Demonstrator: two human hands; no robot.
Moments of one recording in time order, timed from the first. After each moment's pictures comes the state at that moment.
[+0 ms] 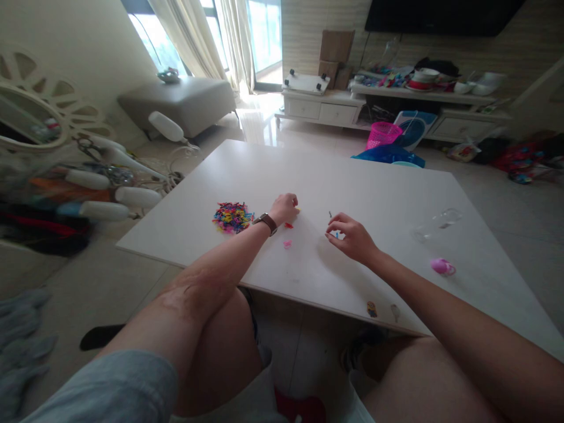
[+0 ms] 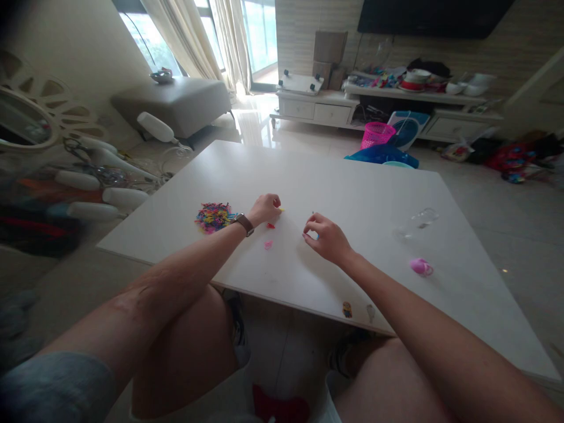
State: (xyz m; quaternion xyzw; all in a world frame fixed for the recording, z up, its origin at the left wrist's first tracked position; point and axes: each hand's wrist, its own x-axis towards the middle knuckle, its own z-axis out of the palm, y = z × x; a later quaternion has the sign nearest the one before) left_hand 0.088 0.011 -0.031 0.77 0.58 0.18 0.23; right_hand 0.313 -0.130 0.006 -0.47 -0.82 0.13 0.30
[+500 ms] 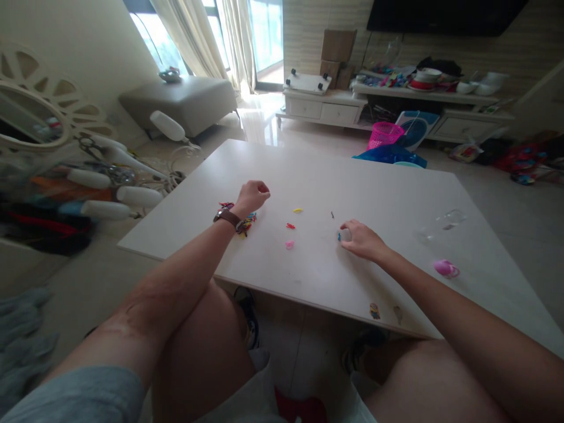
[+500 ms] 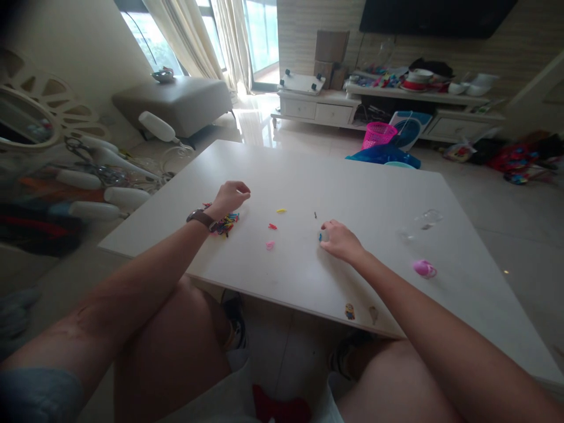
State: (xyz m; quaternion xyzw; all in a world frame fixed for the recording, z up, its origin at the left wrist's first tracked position) left_hand 0.001 0.010 0.022 0.69 0.64 0.27 0.19; right_hand 0.343 -0.117 -0.014 -0.63 -0.76 0.12 0.06
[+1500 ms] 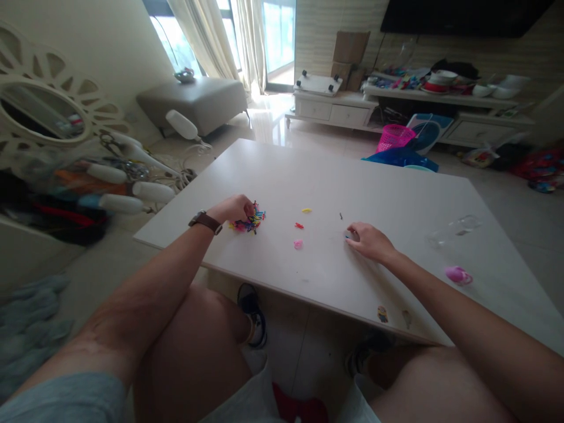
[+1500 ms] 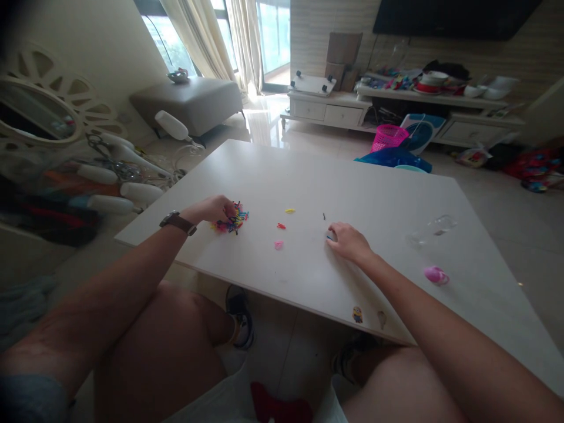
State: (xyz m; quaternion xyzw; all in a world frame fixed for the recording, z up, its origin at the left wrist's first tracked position) left_hand -0.088 -0.001 0.011 0.76 0.59 0.00 0.25; right_hand 0.346 -0.112 -0.020 -0.63 -0.77 0.10 0.05
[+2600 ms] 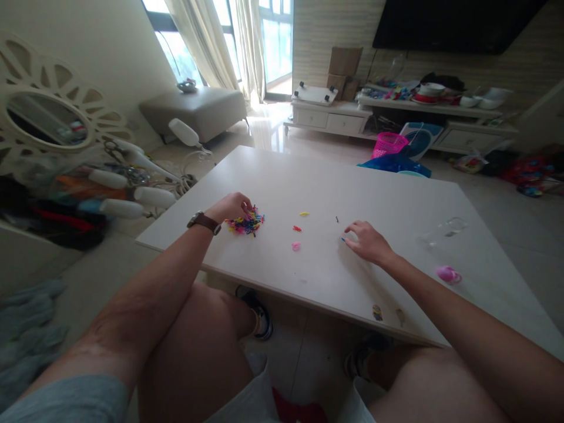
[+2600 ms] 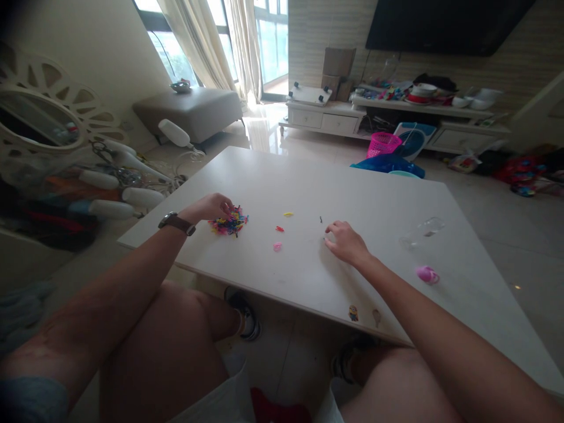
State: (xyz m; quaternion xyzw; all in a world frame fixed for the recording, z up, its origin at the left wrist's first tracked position) left_hand -0.087 -0.006 0.034 0.74 0.62 0.07 0.25; right_hand 0.344 -0.120 -0.004 -0.60 -0.79 0.07 0.09
